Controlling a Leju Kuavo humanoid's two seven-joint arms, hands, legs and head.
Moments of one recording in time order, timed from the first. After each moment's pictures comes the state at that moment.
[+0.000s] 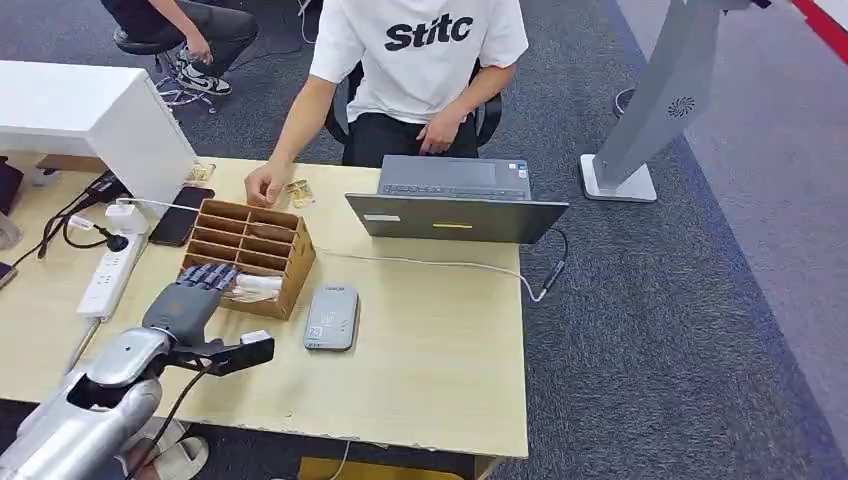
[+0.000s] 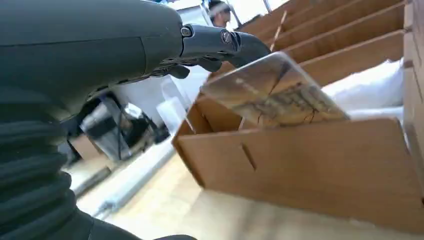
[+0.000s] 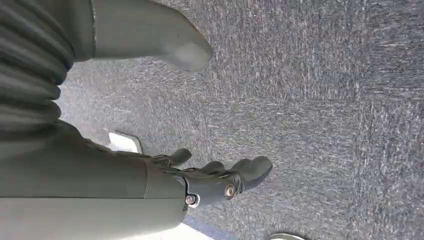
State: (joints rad) left arm -0.55 0.38 -0.79 -1.08 -1.01 0.00 0.11; right arm -0.13 -0.07 1.39 -0.10 -1.50 -0.68 -0.10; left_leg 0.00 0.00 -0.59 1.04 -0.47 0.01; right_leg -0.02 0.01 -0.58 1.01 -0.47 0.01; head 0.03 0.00
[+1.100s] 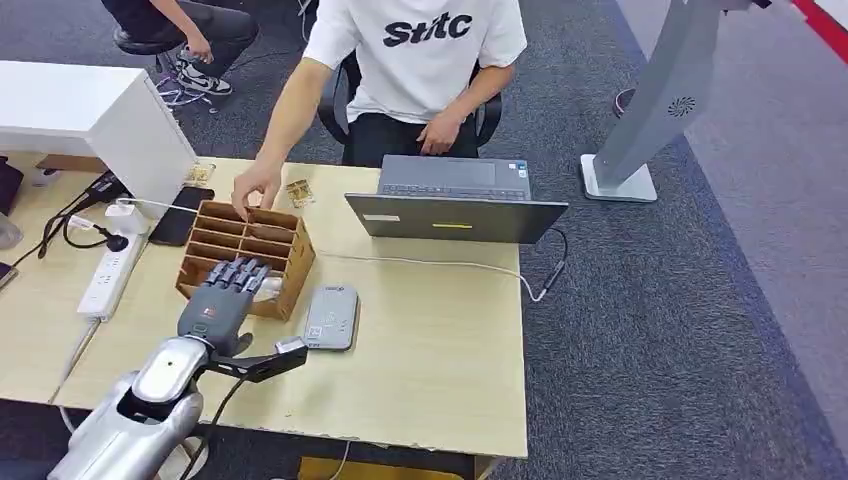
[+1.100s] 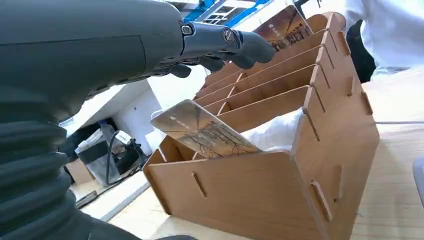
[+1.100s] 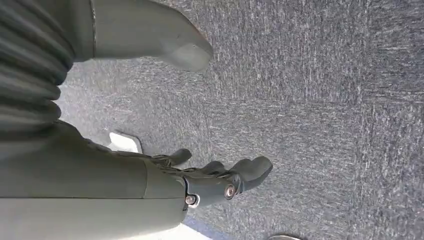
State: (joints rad) left arm -0.48 0.23 -0.67 -1.05 -1.28 0.11 0.12; right arm -0.13 -0.06 1.41 -0.10 -1.52 -0.68 -0.10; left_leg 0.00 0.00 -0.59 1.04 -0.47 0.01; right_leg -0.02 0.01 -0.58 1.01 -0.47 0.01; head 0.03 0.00
